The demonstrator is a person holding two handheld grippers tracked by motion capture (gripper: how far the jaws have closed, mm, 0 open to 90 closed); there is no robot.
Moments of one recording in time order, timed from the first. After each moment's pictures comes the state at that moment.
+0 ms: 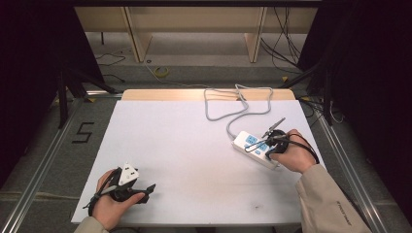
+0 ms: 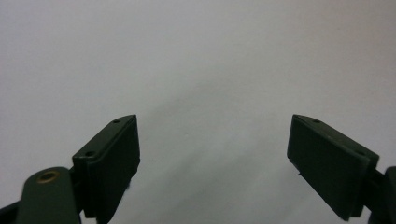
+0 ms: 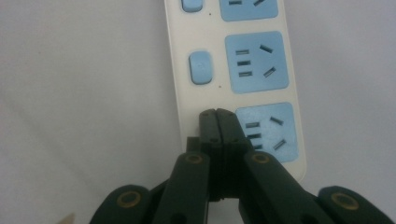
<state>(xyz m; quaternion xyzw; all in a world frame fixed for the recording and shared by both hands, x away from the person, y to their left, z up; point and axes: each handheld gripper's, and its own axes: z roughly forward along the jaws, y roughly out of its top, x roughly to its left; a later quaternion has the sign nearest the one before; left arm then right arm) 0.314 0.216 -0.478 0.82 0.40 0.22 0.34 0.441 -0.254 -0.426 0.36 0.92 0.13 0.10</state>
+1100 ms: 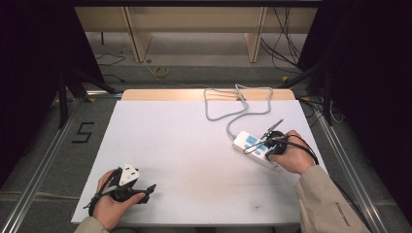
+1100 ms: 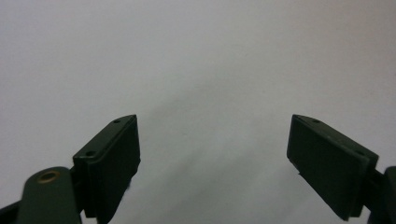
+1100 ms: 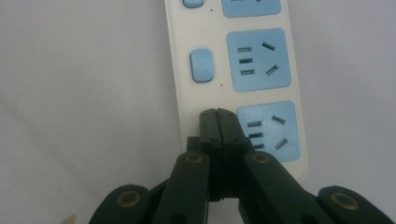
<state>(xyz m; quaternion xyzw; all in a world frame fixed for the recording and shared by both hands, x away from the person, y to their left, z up) 0.314 0.216 -0.478 0.82 0.40 0.22 0.34 0.439 -0.251 -0.428 0.36 0.92 0.12 0.11</state>
